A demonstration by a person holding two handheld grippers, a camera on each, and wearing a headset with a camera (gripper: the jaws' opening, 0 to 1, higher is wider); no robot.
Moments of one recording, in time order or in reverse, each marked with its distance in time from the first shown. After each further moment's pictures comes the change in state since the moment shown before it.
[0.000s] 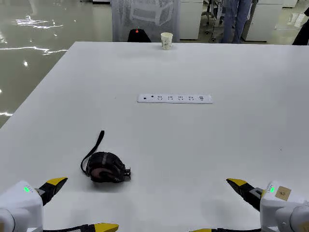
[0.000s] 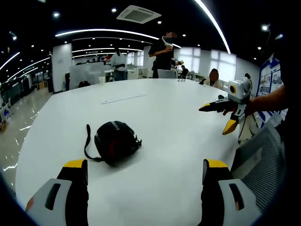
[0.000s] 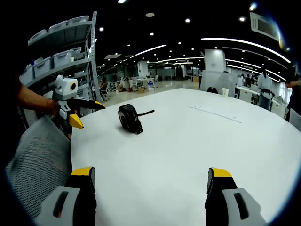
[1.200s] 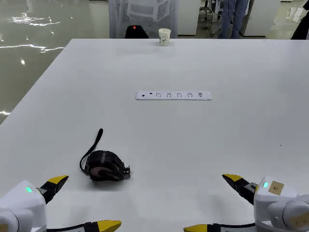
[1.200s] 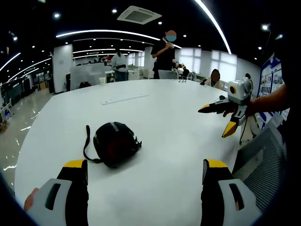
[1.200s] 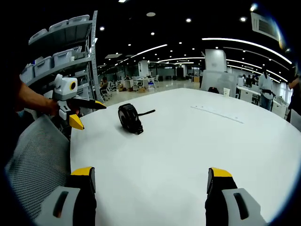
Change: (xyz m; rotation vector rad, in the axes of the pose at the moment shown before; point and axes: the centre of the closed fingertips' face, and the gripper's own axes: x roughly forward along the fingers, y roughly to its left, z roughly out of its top) left arm 0.005 -0.001 0.001 0.000 -0.009 0.010; right arm 0.009 0.001 0.001 -0.003 0.002 0.004
